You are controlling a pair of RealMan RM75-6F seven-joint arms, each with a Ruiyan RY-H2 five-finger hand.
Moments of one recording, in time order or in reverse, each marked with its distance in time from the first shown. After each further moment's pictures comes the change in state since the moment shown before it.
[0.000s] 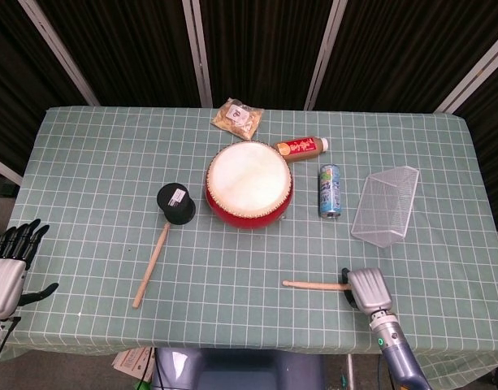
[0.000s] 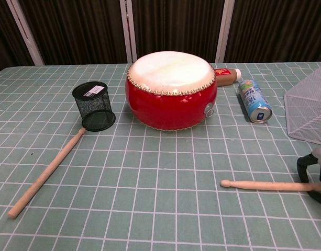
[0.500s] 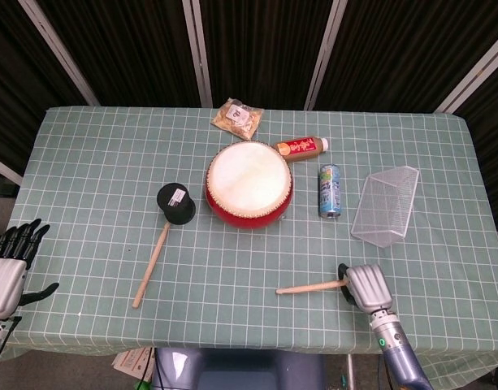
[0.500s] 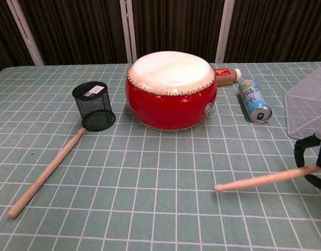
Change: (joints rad) left arm 0.000 0.001 0.000 -0.003 -0.002 0.000 0.001; right arm -0.002 0.063 0.016 -0.114 -0.064 0.066 0.079
